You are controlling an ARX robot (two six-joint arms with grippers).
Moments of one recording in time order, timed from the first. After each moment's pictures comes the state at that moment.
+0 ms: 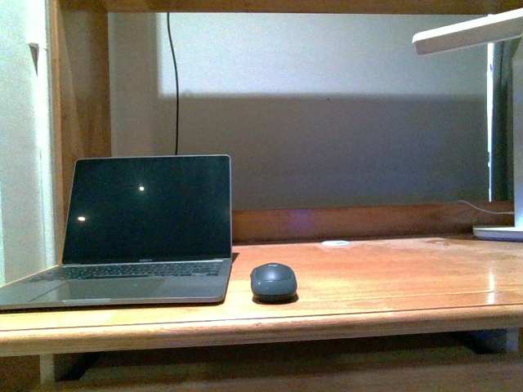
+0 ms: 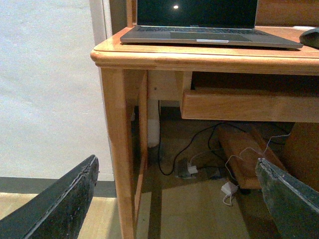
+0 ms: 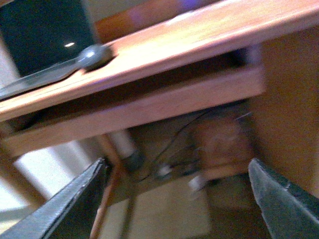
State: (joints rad) left arm -0.01 0.01 0.01 0.00 0.00 -0.01; right arm 0.67 0.35 0.01 0.37 0.58 0.21
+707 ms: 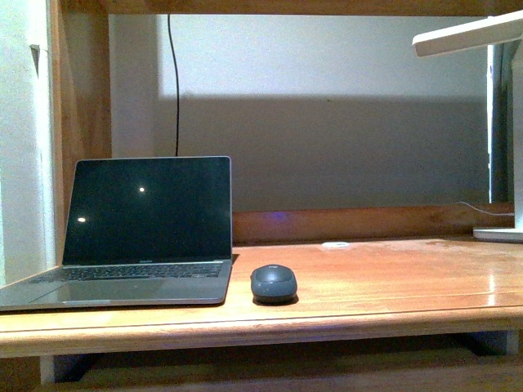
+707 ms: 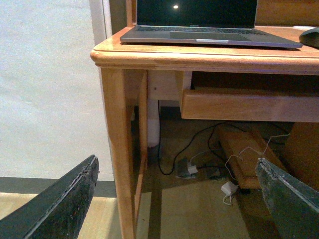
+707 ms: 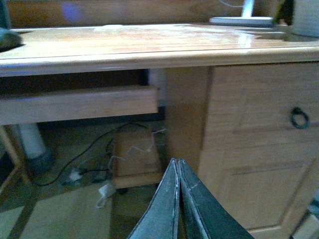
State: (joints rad) left arm -0.01 0.01 0.01 0.00 0.00 -0.01; right arm 0.01 0.01 0.01 0.00 0.02 0.01
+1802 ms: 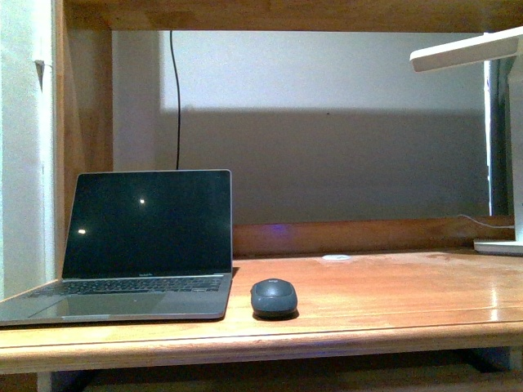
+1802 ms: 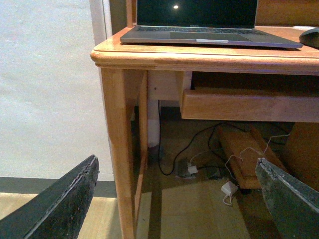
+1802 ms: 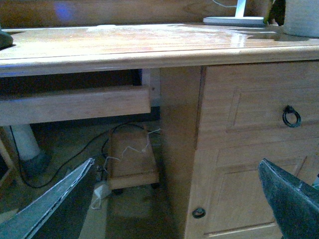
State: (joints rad) left arm -0.01 0.01 0.01 0.00 0.00 -0.01; right arm 0.00 0.01 0.01 0.00 0.00 0.00
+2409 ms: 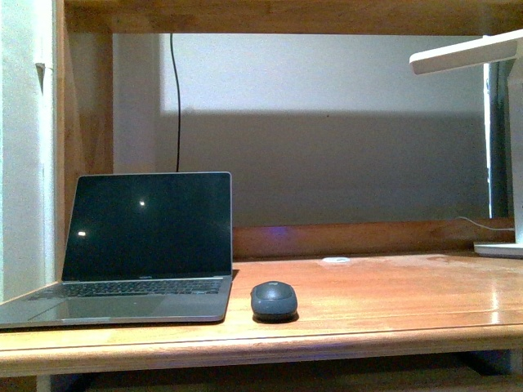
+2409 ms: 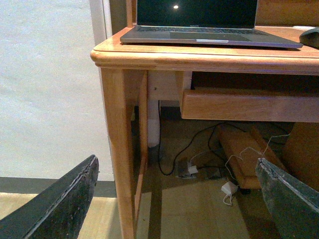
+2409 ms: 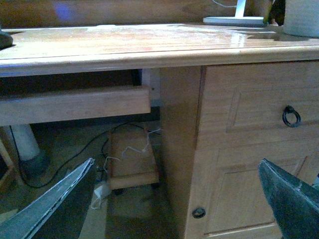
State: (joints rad) left arm -0.01 0.01 0.01 0.00 0.00 -0.01; right arm 0.00 0.01 0.01 0.00 0.00 0.00
